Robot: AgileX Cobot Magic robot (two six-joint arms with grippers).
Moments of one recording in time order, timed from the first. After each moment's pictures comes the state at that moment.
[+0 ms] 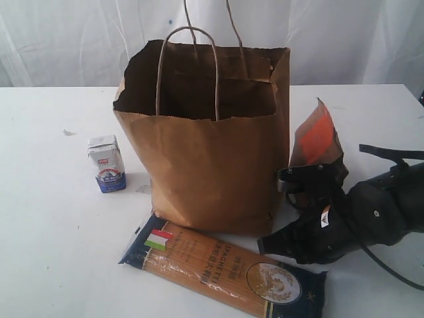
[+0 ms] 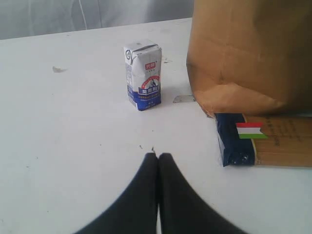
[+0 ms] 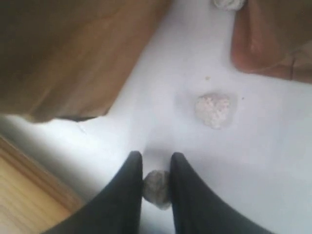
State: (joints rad) left arm -0.35 0.00 0.02 -0.21 0.31 0.18; right arm 0.51 1.67 -0.63 0.05 0.19 0.22
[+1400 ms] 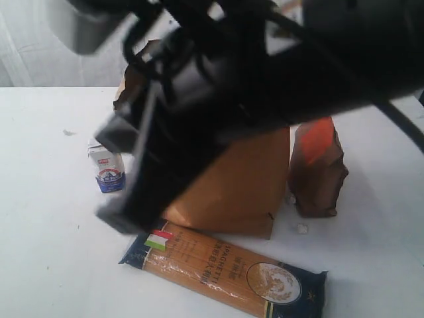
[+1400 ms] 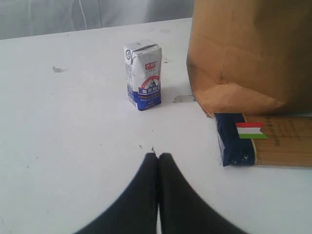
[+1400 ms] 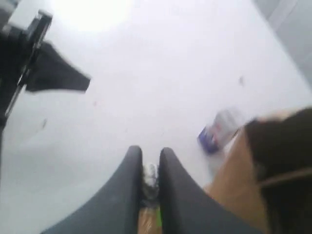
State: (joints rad) left arm -0.35 0.00 0.02 -0.21 0.31 0.18; right arm 1.00 1.27 -1.23 0.26 0.61 -0.51
